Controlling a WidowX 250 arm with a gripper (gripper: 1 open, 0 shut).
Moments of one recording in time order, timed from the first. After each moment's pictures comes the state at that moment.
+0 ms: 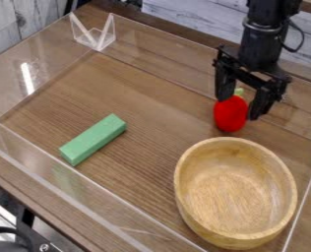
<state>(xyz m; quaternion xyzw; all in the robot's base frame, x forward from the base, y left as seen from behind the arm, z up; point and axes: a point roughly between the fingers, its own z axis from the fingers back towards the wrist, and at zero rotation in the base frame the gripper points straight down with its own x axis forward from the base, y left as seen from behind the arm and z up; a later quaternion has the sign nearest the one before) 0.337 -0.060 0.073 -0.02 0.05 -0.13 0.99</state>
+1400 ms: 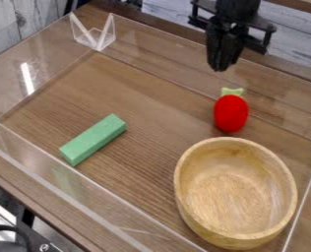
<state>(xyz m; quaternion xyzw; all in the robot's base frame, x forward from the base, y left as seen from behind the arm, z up) 0.332 -0.027 0.124 -0.01 0.00 -0.07 1.00</state>
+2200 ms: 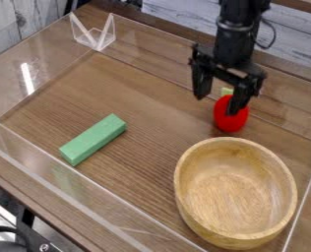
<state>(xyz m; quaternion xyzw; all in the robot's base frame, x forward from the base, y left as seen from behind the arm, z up) 0.331 -0.040 0.068 -0.01 0.02 -0.08 1.00</state>
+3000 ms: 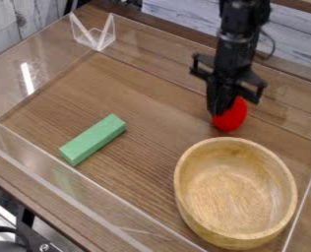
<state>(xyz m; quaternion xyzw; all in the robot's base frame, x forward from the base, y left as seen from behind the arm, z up) 0.331 -0.042 0.070 -0.01 0.02 -0.08 1.00</state>
